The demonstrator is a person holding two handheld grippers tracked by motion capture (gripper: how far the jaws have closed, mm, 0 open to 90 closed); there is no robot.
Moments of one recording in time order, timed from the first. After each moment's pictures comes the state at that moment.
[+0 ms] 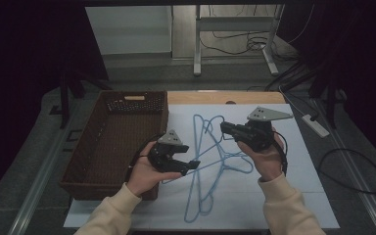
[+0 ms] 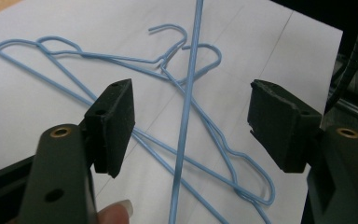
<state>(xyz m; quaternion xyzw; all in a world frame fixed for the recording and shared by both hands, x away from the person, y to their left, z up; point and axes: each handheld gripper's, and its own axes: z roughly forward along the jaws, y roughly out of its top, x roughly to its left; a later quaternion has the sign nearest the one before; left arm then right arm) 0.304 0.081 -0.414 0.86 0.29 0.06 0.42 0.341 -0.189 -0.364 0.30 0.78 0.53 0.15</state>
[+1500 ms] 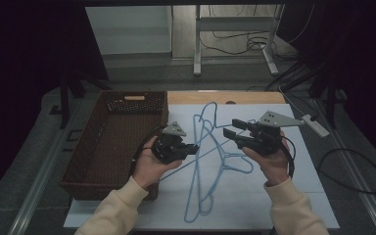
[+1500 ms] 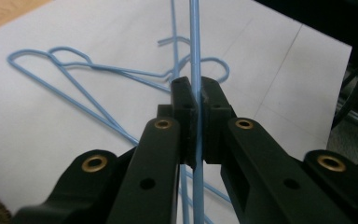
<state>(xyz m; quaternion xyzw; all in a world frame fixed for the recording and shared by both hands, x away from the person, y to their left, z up) 0.315 0.081 -0.398 0.85 0.31 0.06 0.43 0.332 -0.208 -0.370 0.29 0.76 0.56 0.17</state>
